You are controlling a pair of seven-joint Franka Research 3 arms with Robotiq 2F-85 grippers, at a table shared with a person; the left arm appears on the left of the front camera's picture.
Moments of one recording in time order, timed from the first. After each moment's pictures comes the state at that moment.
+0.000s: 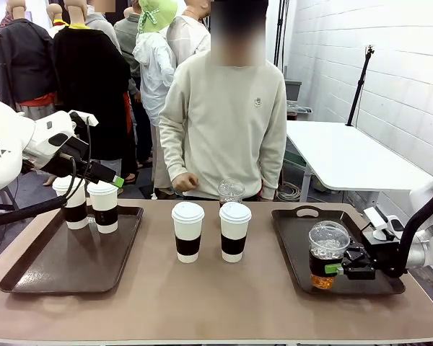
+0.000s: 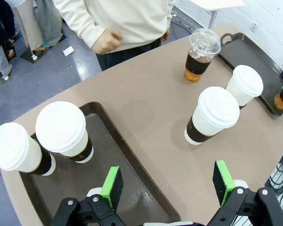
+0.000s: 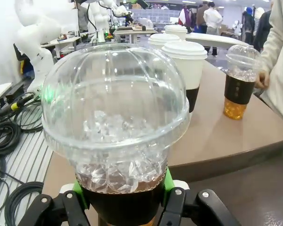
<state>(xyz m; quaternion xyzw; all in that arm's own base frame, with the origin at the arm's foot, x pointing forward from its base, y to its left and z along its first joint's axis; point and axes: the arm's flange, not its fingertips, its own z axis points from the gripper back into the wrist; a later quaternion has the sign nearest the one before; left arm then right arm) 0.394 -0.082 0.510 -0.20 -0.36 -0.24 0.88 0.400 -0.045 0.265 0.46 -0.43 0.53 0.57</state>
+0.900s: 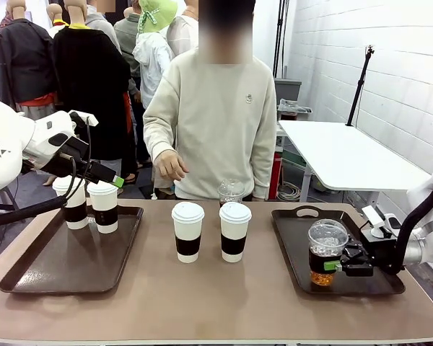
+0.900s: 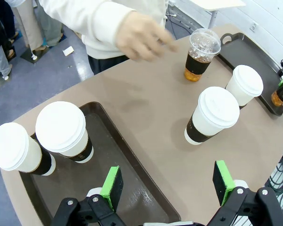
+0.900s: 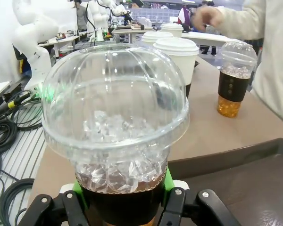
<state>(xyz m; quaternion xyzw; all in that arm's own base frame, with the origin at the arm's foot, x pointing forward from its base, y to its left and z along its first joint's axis) 0.394 -0.082 0.510 -0.20 -0.36 -0.24 0.88 0.419 -0.050 0.260 0.46 -0.43 0.53 0.57</state>
